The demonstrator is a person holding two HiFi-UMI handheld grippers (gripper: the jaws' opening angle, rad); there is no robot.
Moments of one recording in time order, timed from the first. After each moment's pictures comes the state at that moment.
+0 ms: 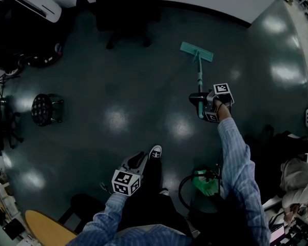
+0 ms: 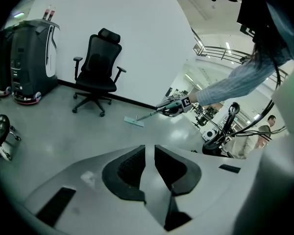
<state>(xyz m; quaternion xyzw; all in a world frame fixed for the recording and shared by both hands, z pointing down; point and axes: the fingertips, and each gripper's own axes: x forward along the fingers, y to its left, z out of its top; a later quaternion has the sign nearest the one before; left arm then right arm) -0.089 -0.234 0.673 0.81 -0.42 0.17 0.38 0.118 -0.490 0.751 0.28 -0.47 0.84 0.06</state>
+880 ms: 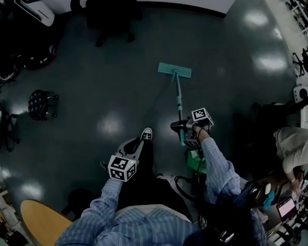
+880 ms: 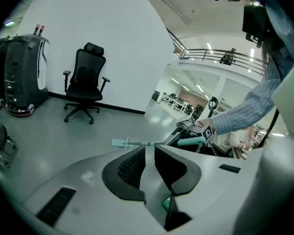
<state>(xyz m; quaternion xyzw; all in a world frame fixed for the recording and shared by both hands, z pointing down) -0.052 -0.099 0.608 0.85 -0.39 0.15 0.32 0.106 -0.143 0.721 0.26 -0.44 0.85 0.09</state>
